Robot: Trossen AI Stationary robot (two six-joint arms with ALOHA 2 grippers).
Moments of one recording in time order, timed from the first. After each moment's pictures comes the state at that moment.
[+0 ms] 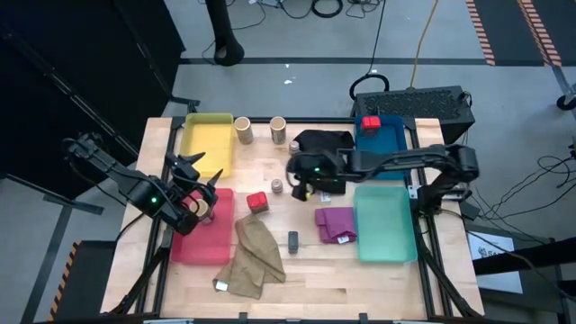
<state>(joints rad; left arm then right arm) -0.57 1.02 0.96 -1.22 -1.28 -1.01 -0.05 1.68 1.29 -0.27 0.23 0.06</state>
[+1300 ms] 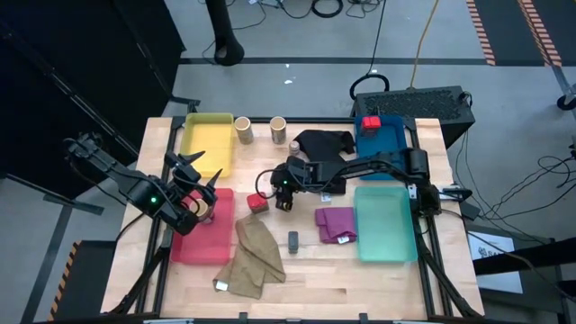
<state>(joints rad) -0.57 1.02 0.96 -1.22 -1.29 -0.93 -0.09 2.06 1.38 -0.19 0.15 0.10</state>
